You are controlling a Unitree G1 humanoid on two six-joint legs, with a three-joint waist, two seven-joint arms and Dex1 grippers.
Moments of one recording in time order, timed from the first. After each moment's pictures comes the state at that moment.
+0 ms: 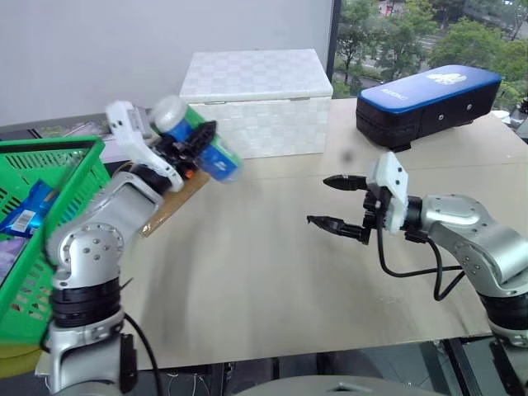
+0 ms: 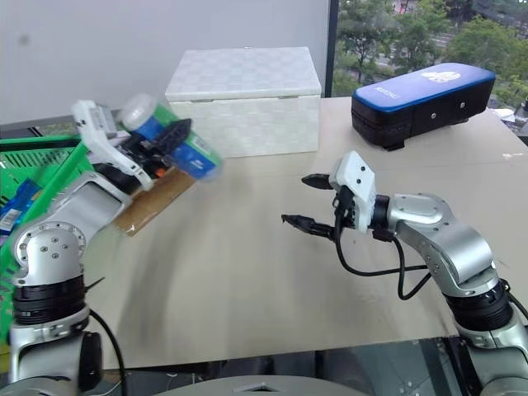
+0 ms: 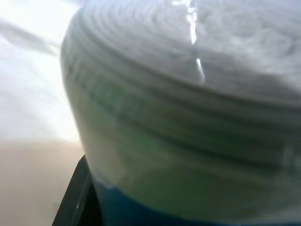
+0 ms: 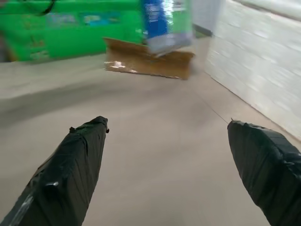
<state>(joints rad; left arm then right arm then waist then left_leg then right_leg) -0.42 0.73 0.28 -0.28 -0.93 0.62 -0.01 -0.42 -0.65 0.10 -0.48 0.59 0.60 0.85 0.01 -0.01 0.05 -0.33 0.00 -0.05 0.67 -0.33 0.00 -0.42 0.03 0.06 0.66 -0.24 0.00</state>
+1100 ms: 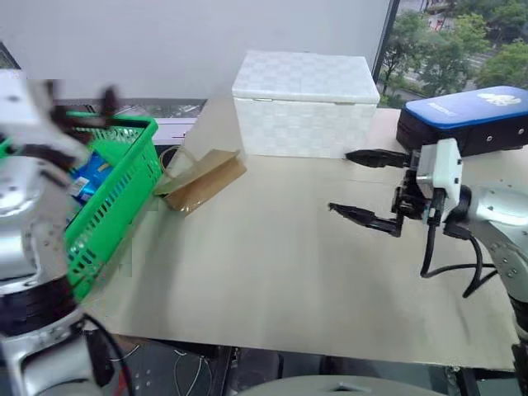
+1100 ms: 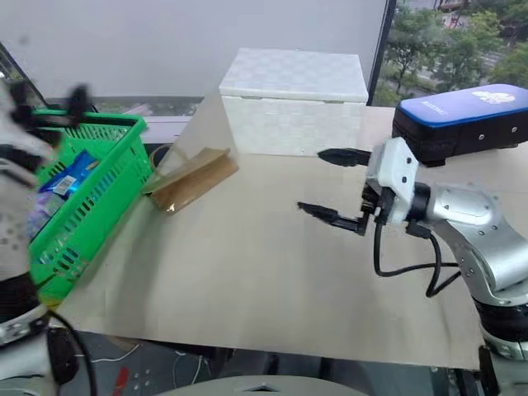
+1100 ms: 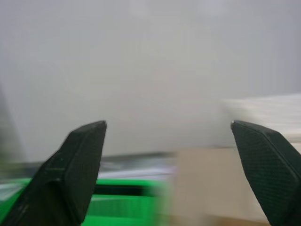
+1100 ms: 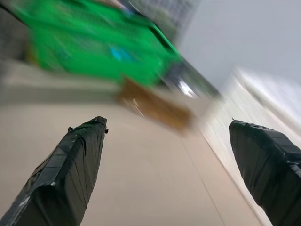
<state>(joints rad) -0.39 0.71 0.35 -0.36 -0.66 0.66 -0.31 -0.28 -0.75 -0.07 -0.52 0.51 0.49 0.81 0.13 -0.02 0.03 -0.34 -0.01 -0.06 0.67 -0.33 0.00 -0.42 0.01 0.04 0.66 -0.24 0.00</state>
